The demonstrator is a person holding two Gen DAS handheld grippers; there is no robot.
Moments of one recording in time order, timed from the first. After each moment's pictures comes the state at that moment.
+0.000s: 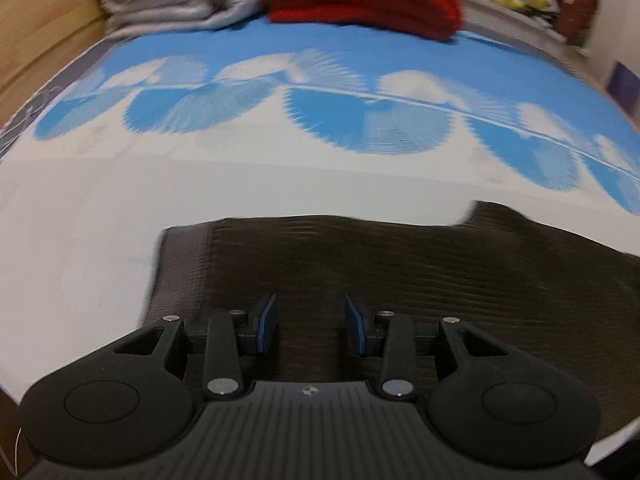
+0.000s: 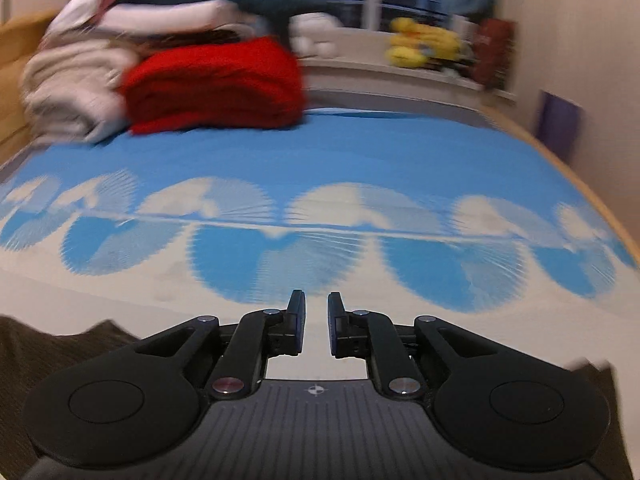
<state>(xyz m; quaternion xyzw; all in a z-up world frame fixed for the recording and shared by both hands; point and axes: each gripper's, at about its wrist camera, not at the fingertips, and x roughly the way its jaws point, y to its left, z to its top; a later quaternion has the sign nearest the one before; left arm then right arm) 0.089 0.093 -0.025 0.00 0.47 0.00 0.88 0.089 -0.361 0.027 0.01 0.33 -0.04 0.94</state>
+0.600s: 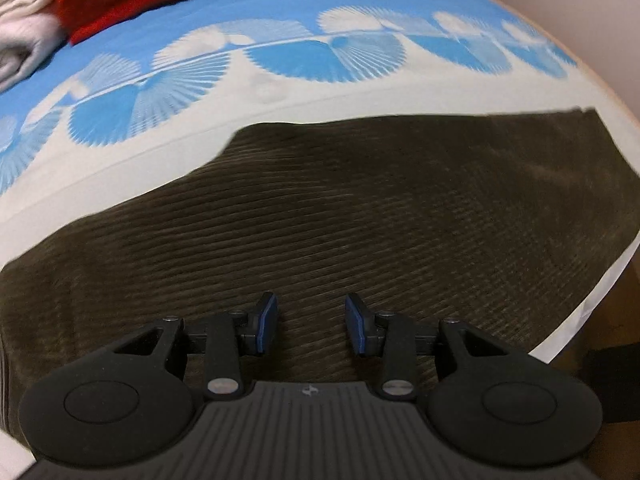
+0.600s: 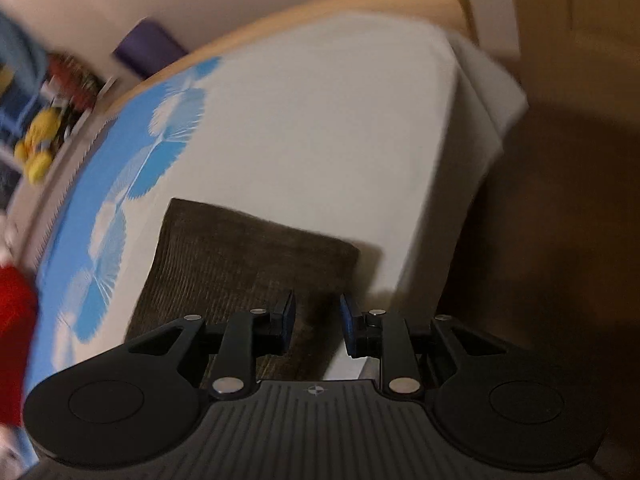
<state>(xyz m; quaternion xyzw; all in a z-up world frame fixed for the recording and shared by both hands) 0.064 -0.059 -0.064 0.12 0.50 -0.20 0.83 -0.163 -0.662 -0.112 0.48 0.28 -0.37 0.75</state>
